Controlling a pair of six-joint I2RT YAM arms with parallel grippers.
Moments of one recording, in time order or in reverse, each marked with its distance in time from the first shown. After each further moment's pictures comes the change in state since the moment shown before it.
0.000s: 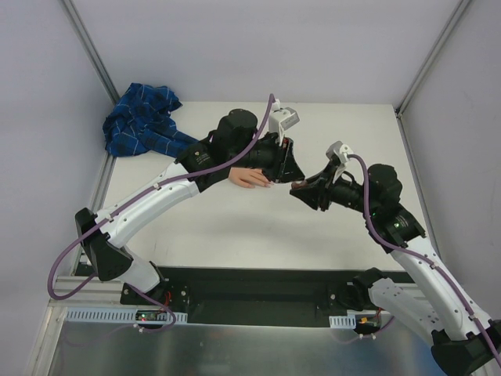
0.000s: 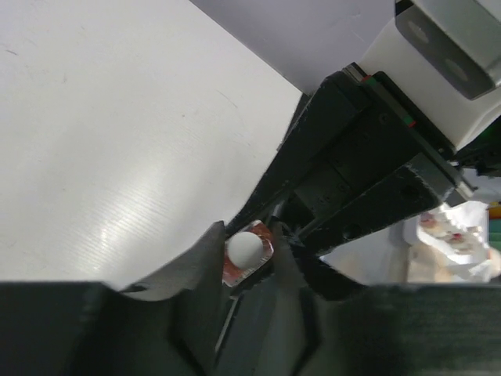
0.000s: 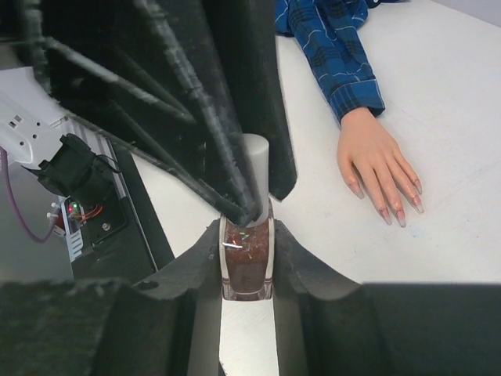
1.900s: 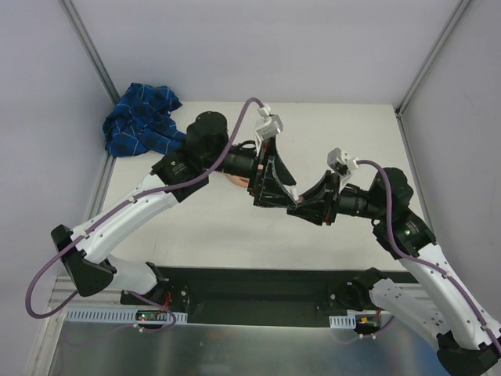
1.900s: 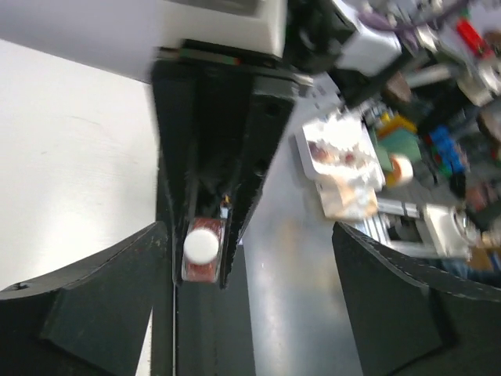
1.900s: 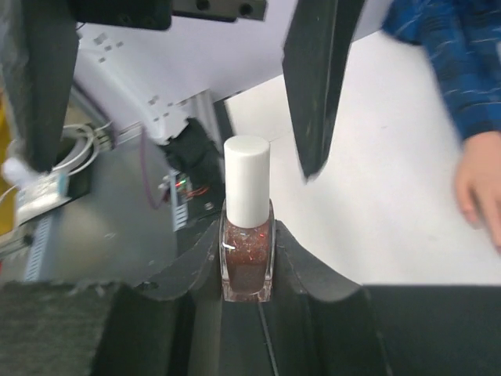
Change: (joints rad) left arm 0.024 -0.145 -0.124 0.195 0.475 -0.019; right arm 0.067 -0.042 0.061 -0.031 -0.269 0.139
